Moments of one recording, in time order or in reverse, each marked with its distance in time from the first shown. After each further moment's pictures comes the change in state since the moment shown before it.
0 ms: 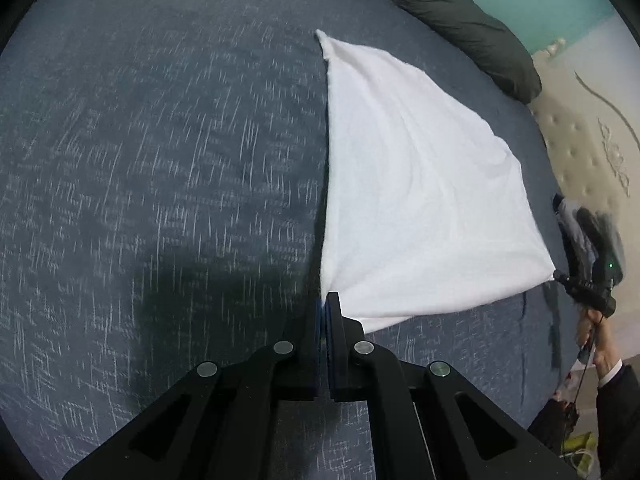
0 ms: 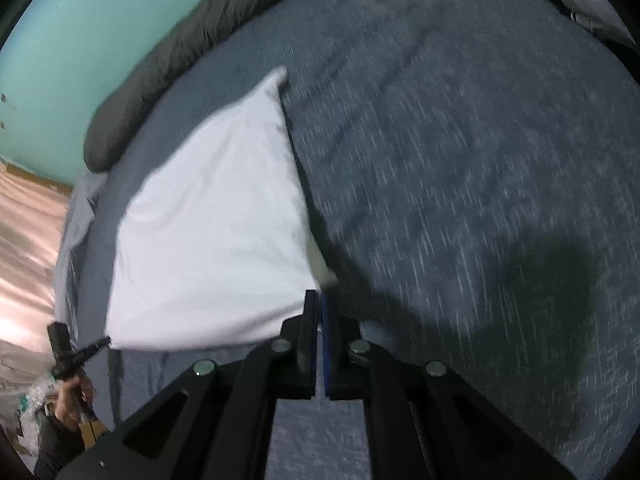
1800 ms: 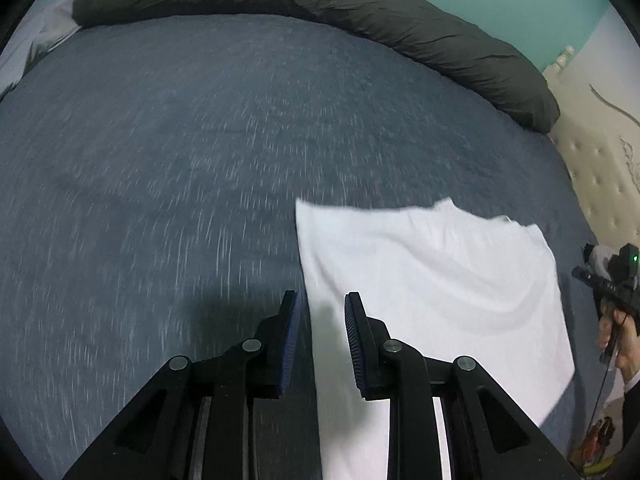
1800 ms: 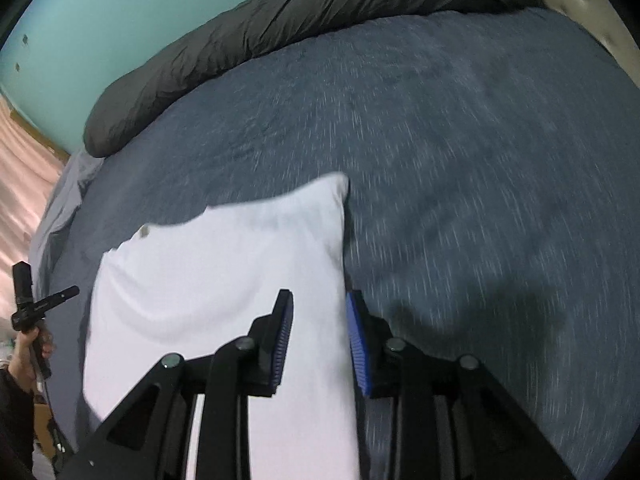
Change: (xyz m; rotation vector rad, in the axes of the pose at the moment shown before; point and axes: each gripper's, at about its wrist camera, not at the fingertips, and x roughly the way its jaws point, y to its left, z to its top) left arm 0.043 -0.040 0.203 0.094 -0.136 0.113; right arm 0.072 0.084 0.171 -0.229 -0.094 -0.062
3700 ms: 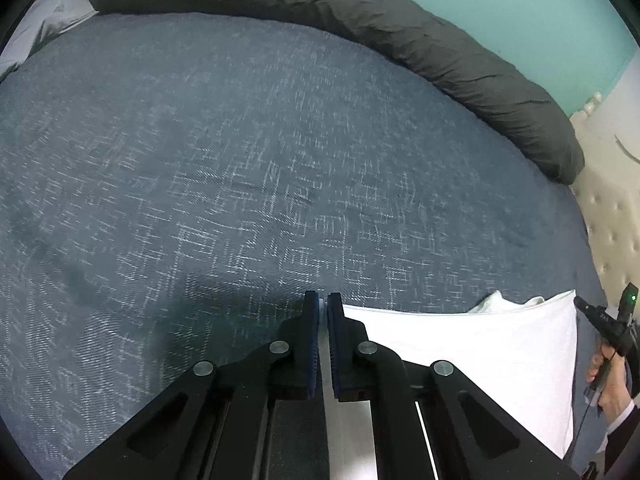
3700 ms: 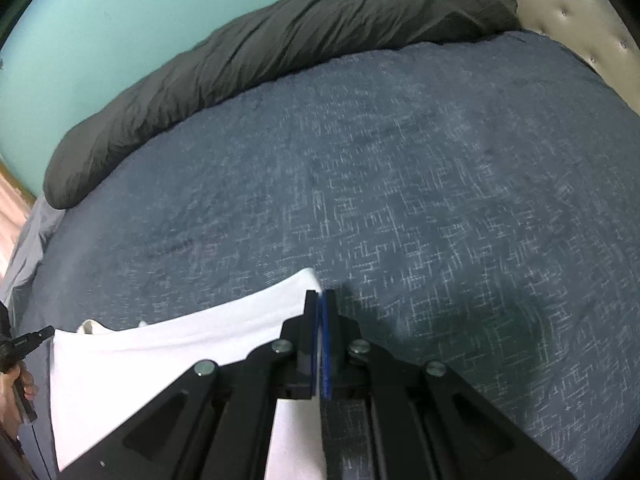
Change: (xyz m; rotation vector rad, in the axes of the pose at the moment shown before) left arm 0.074 0.030 0.061 -0.107 -0.071 0.007; right arm 0.066 -0.019 0.069 0.071 -0.160 -0.119
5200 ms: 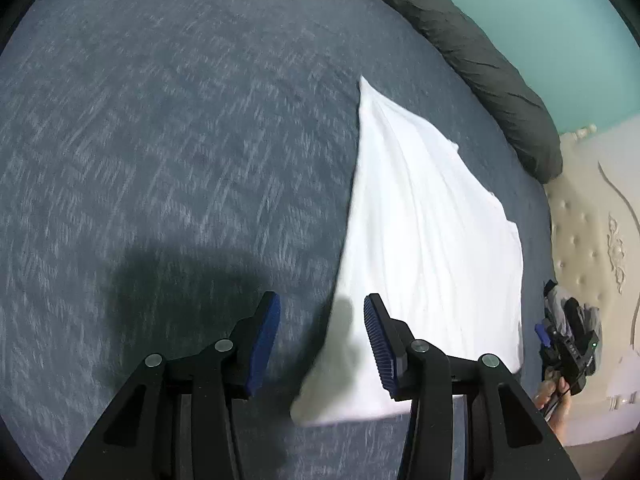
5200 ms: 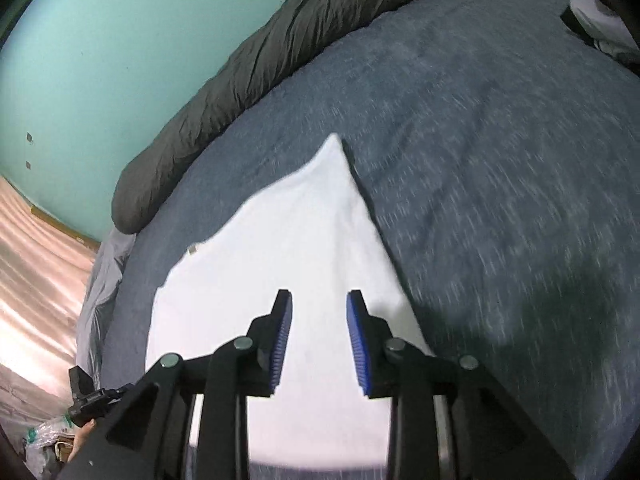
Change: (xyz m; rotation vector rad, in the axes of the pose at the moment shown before) left arm -0.124 0.031 -0.203 -0.247 0.140 -0.115; right arm -0.141 -0.013 -0.166 0.255 -0.003 0.246
